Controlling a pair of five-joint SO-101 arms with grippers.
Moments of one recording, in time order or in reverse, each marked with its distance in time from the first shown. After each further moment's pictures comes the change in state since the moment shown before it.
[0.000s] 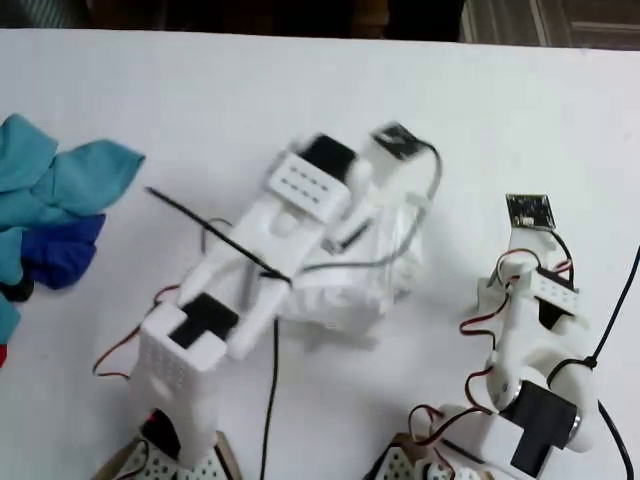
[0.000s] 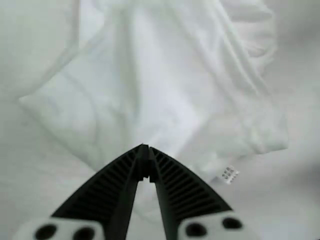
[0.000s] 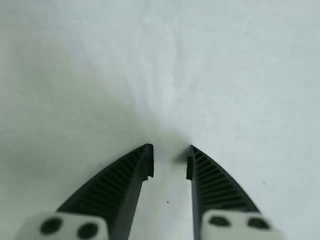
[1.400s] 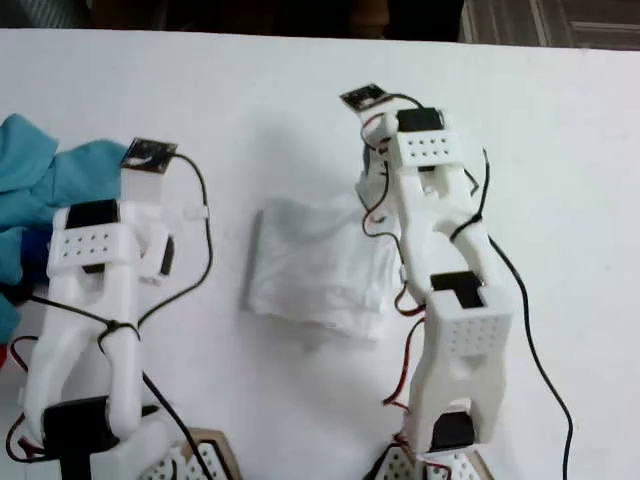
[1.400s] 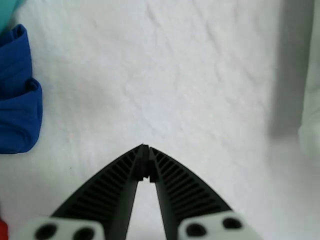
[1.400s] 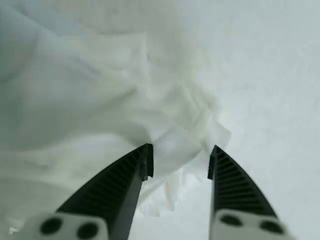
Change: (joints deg) left arm -41.8 -41.4 62.6 -26.5 -6.9; right arm -36.0 41.2 -78.0 51.6 -5.5
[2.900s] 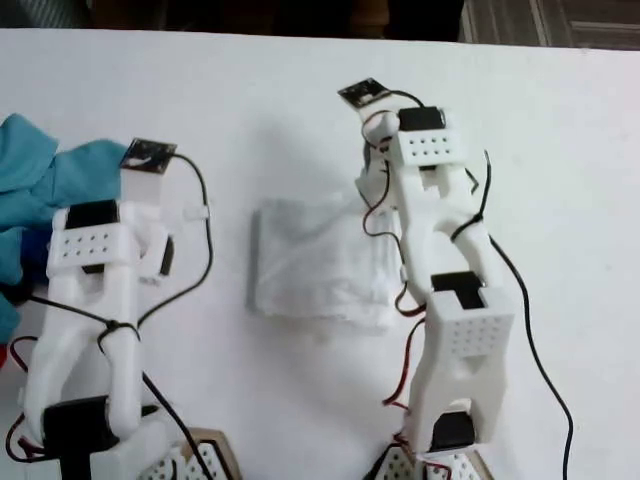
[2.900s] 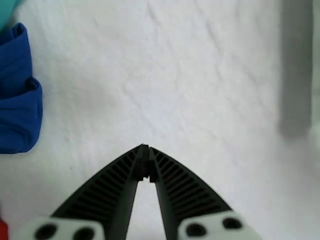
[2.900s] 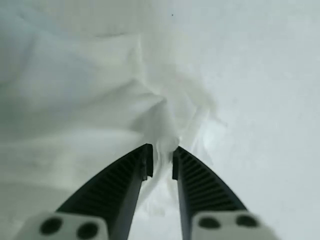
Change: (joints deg) left arm -0.1 0.0 0.0 -0.1 0.1; right arm 0.0 -1.1 -0.2 -2.6 1.9
